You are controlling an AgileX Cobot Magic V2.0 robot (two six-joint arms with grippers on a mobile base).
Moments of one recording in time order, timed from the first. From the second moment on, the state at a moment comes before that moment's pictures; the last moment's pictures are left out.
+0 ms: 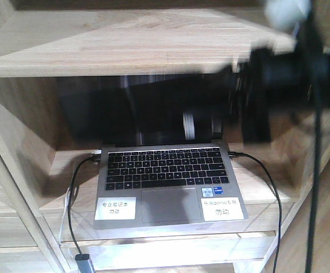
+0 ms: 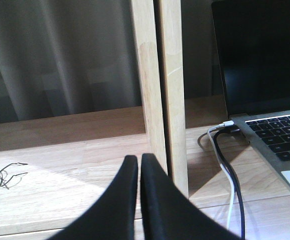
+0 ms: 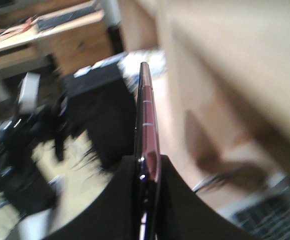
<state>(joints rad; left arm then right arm) 0.01 -0.01 0.03 -0.03 0.18 0.15 0.25 1.32 -1.24 1.26 1.12 -1.23</state>
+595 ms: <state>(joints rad) 0.01 -0.01 0.03 -0.03 0.18 0.15 0.35 1.55 -1.70 1.25 0.90 -1.20</state>
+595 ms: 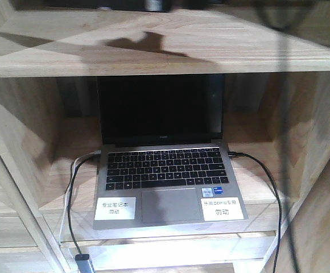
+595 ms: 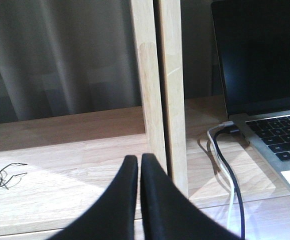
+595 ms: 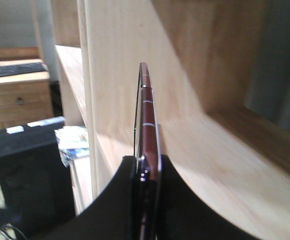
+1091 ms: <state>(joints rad) 0.01 -0.01 0.03 -0.03 0.18 0.15 0.46 1.91 -1.93 1.25 0.71 -1.12</state>
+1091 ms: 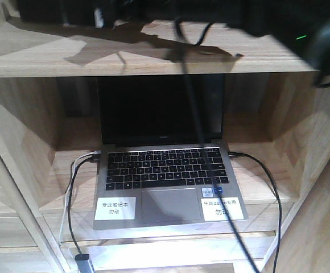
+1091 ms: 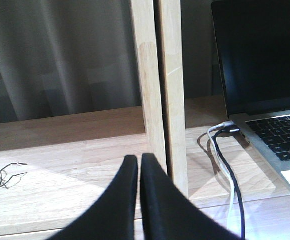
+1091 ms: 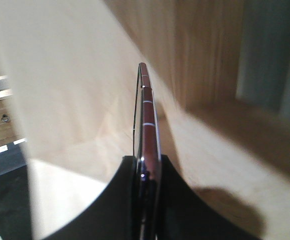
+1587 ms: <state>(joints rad) 0.01 -0.01 0.03 -0.03 0.18 0.15 0.47 1.97 -1.95 1.28 0.57 -1.11</state>
